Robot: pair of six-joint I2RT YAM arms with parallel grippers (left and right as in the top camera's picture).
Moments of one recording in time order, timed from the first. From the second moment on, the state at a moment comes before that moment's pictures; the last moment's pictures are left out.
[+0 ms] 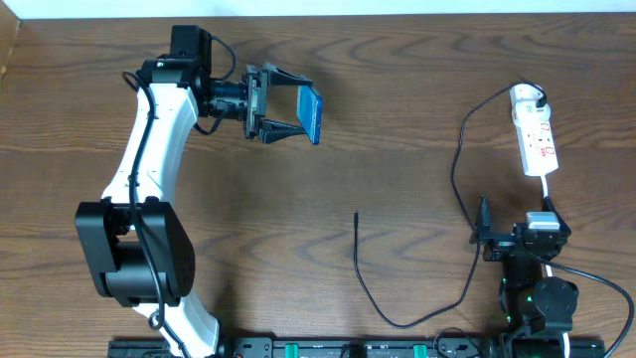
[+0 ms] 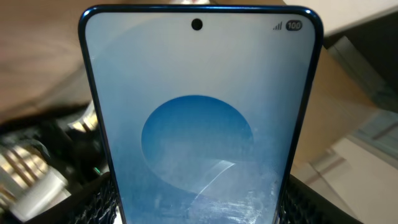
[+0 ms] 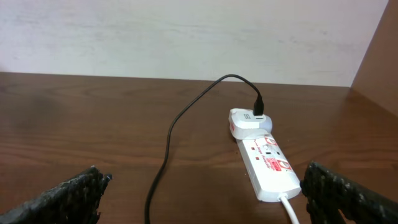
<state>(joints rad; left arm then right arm) -0.02 1.89 1.61 -1.03 1.32 -1.05 -0.01 0.01 0.01 -0.07 0.04 -0.05</state>
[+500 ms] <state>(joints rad) -0.02 1.89 1.61 -1.03 1.45 -1.21 -0.01 0.01 0.01 -0.07 0.04 -0.05</state>
